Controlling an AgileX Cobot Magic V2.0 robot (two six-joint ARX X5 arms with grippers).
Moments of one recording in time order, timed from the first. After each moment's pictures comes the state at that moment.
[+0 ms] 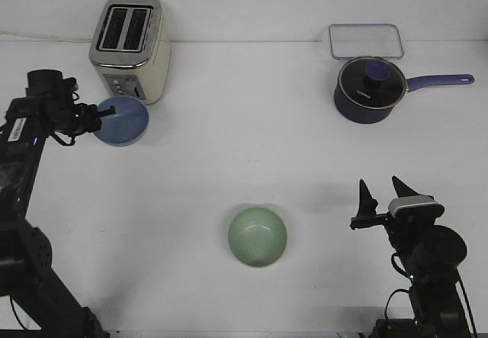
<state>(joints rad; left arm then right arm) 0.19 1.80 1.72 -0.77 0.21 -0.06 0.00 0.53 0.50 -0.14 -0.19 0.09</state>
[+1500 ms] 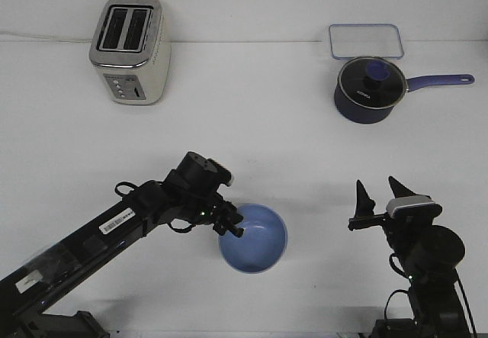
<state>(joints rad) -0.73 1.49 1.21 -0.58 0.39 -0.15 0.02 0.53 0.50 -0.14 -0.19 0.11</state>
